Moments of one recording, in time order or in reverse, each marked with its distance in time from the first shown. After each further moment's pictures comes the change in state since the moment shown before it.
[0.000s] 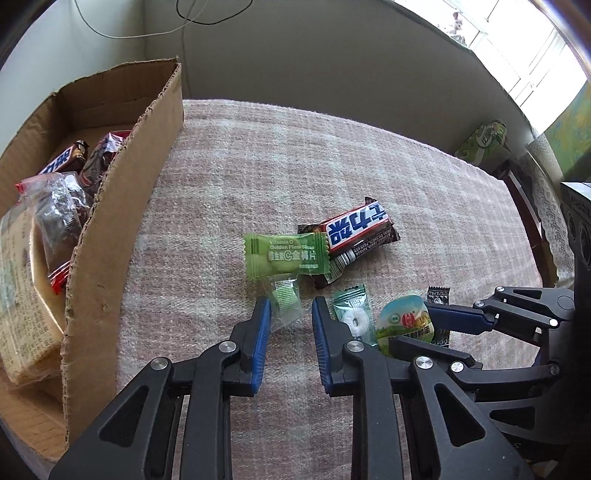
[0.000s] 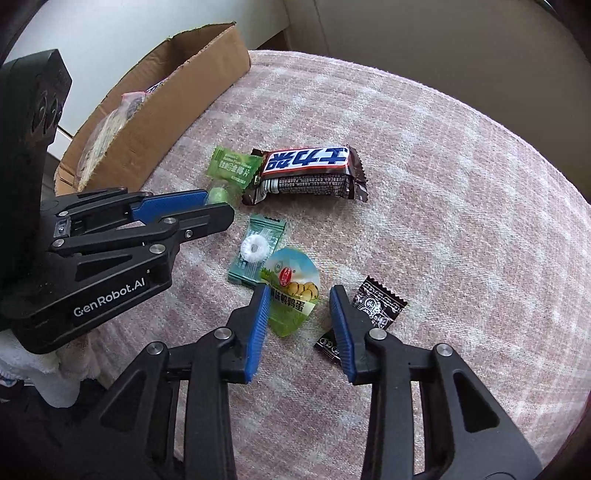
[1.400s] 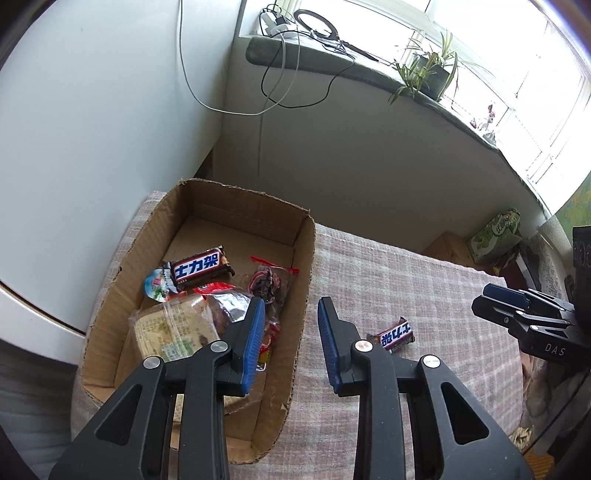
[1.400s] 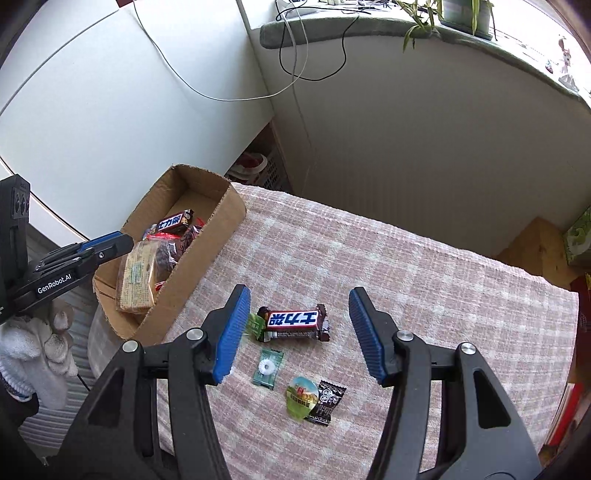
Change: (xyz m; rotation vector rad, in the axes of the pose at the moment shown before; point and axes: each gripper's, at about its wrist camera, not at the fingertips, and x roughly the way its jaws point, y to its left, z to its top) left arm -0.126 0.082 0.042 -0.145 -0.204 0.059; right arm -0.112 -0.016 0.067 0.074 -0.235 -0.027
